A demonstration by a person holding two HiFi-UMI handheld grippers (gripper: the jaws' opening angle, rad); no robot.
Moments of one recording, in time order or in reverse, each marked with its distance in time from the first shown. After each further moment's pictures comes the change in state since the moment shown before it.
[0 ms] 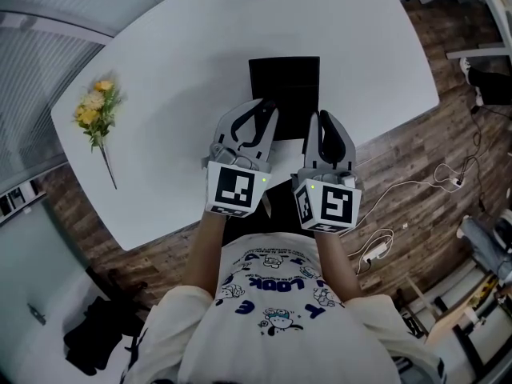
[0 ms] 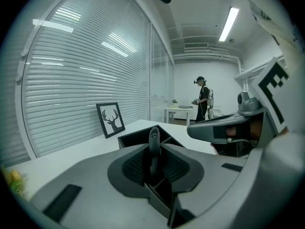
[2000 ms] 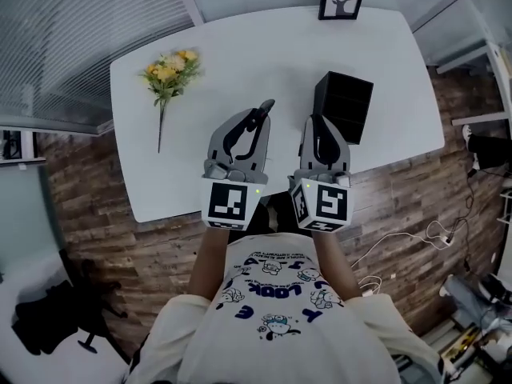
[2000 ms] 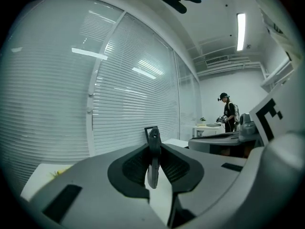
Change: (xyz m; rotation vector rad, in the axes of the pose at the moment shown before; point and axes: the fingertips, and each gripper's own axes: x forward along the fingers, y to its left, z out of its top) left arm -0.225 0.081 0.031 -0.109 -0.200 0.361; right arm -0.063 0.190 0.048 -0.114 -0.145 0.233
